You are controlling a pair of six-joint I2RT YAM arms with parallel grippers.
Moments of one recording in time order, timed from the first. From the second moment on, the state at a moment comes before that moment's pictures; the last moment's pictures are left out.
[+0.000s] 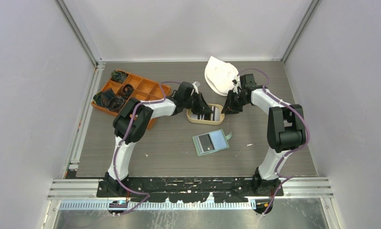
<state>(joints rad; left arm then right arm) -0.65 2.18 1.42 0.15 0.49 -0.94 0.12 1.79 1.20 -0.53 -0.43 0.31</state>
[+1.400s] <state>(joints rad) -0.63 2.17 1.35 0.24 0.53 -0.96 0.12 1.79 1.20 -0.54 -0.44 0.31</state>
